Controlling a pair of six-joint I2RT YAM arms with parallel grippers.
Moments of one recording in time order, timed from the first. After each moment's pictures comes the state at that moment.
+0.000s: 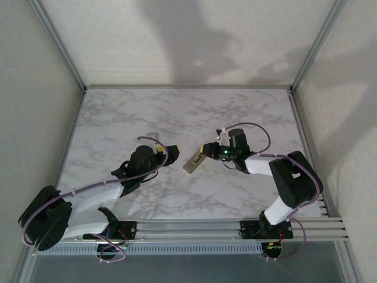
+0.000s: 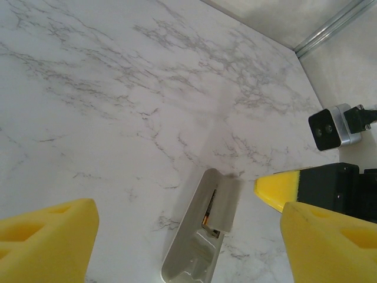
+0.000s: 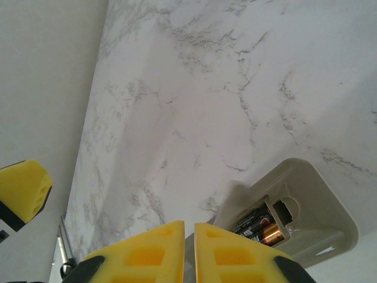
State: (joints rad) left arm -0.67 1.18 0.47 0.32 -0.14 -0.72; right arm 0.45 1.62 0.61 0.44 -0.62 0.72
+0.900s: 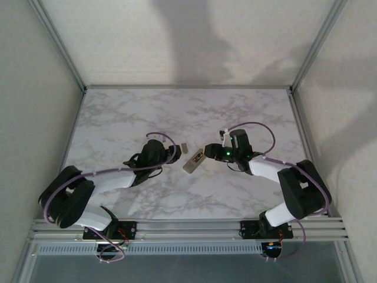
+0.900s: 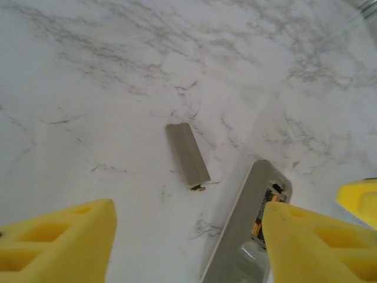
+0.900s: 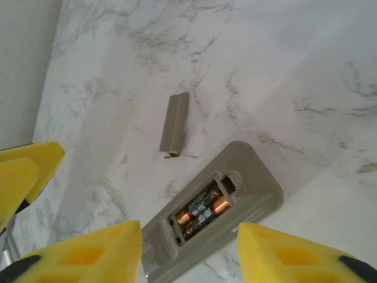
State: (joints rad) left arm -0.64 1.47 0.60 0.28 -0.12 -0.70; right arm 0.45 1.48 0.61 0.19 -0.46 0.61
